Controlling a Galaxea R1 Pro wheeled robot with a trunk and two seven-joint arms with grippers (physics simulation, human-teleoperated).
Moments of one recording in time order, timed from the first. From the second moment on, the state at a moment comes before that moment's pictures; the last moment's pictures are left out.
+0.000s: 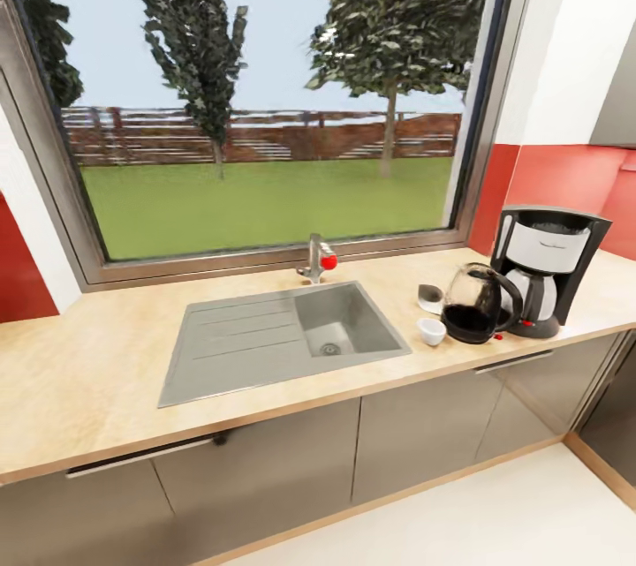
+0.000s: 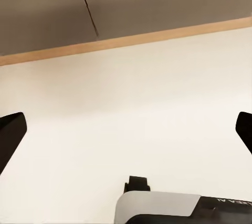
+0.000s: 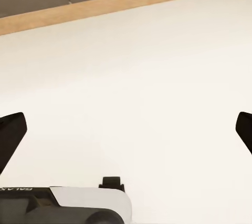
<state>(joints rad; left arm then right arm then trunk) -0.18 0.06 0.06 -0.28 0.05 -0.18 0.00 0.00 -0.05 -0.01 -0.53 0.00 -0.15 0.00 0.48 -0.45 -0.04</state>
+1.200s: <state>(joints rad) -0.18 0.06 0.06 -0.28 0.04 -0.18 0.00 0.00 -0.05 -0.01 -0.53 0.00 -0.15 0.00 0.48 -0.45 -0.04</state>
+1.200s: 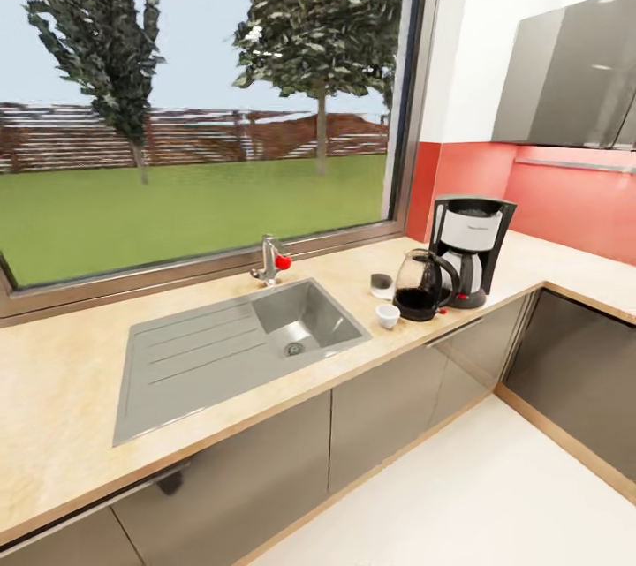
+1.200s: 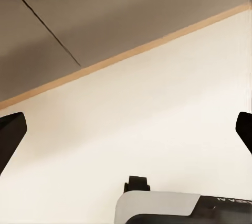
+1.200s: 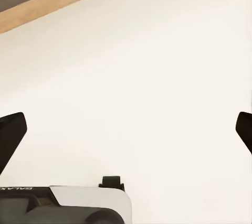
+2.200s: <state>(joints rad) -0.18 0.06 0.05 -0.28 0.04 -0.18 0.00 0.00 -0.05 -0.01 -0.53 0.00 -0.15 0.00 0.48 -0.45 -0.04</state>
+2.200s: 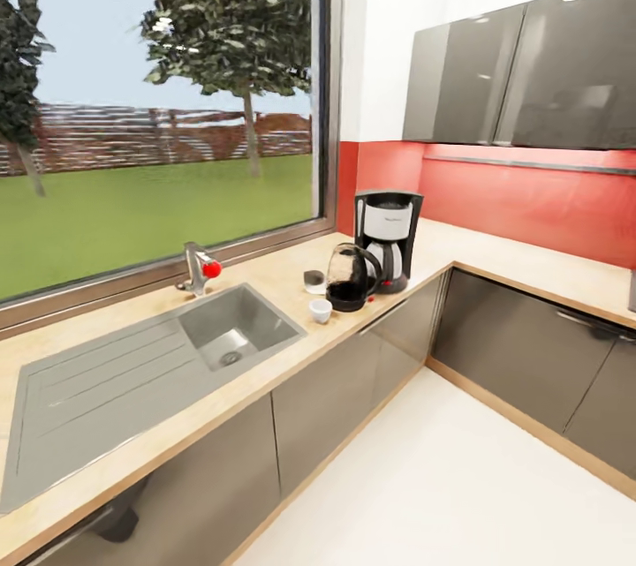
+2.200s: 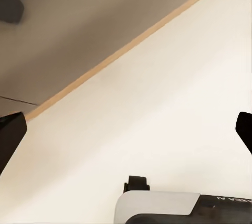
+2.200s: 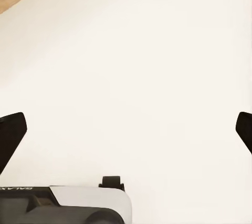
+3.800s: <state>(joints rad) -0.22 -0.06 0.01 -0.51 0.01 -0.24 -0.01 0.00 -0.06 -0.07 -0.54 0.00 -0.15 0.00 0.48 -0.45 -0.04</state>
